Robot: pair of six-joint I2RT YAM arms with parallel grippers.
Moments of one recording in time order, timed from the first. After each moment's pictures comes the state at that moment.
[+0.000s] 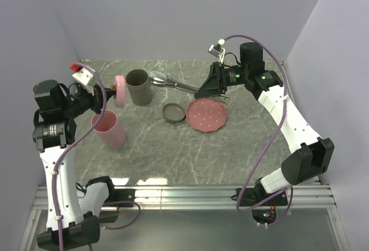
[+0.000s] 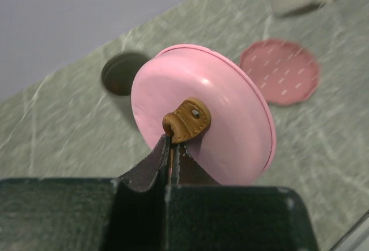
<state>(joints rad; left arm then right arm) 0.24 0.88 1.21 -0.59 0.86 0.24 0.34 1.48 1.51 -0.46 -1.30 0.48</state>
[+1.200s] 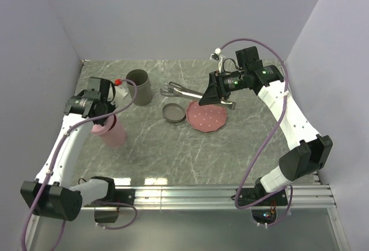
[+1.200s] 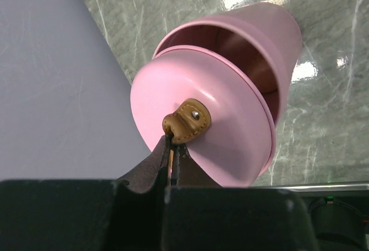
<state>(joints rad) -0.13 1.14 1.22 -1.09 -0.26 0.54 0.33 1.53 1.62 -0.96 -0.95 0.01</state>
